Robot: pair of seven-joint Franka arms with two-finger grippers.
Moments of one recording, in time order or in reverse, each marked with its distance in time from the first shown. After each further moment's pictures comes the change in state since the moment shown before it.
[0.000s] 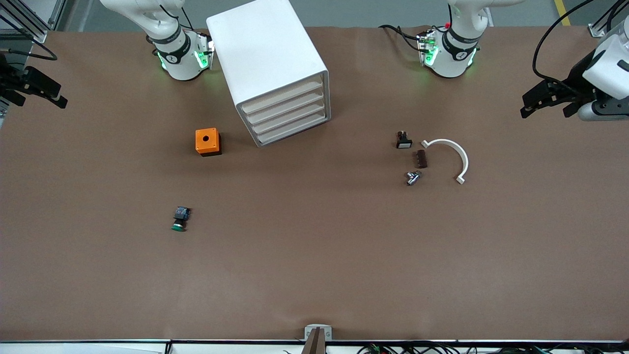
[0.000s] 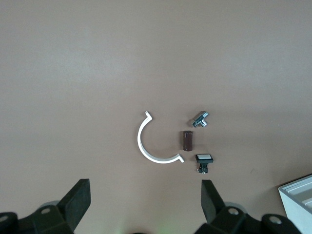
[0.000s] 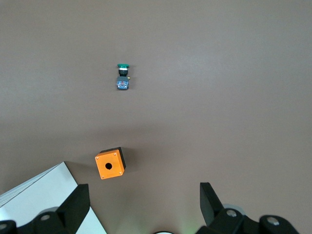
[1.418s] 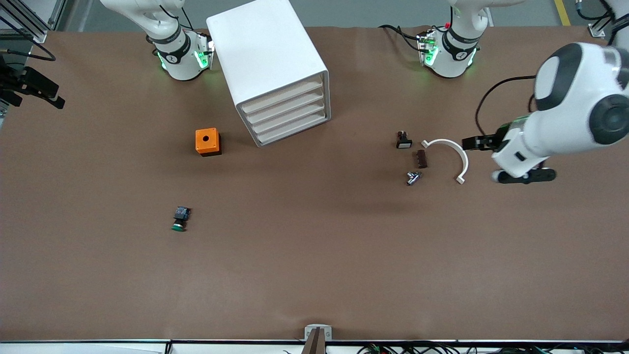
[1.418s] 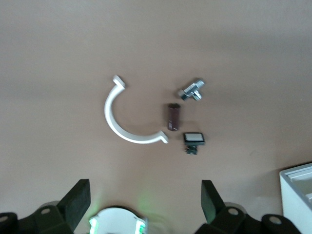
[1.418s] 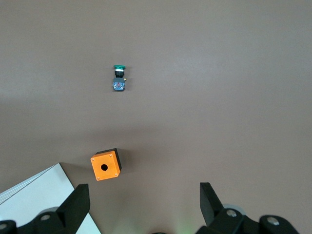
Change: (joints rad) left arm -0.012 0.332 -0.163 0.029 0.000 -0.042 -0.221; right arm -0.010 0.000 0.008 0.000 -0.015 0.006 -0.010
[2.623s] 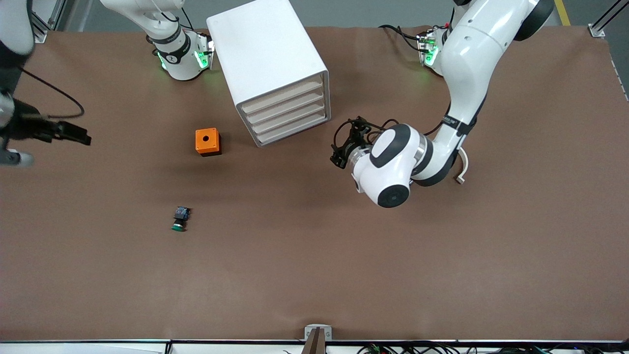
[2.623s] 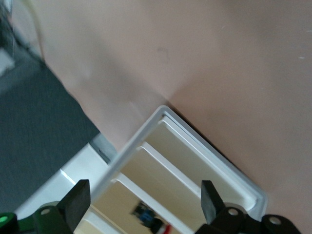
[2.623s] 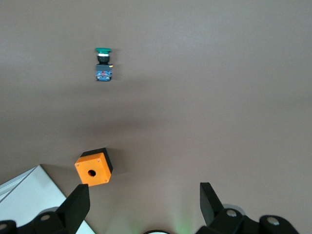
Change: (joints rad) left arm -0.379 0.585 -0.030 0.348 -0.496 -0.031 -1.397; right arm -0.002 0.284 -0.004 0.051 -0.004 0.036 -0.001
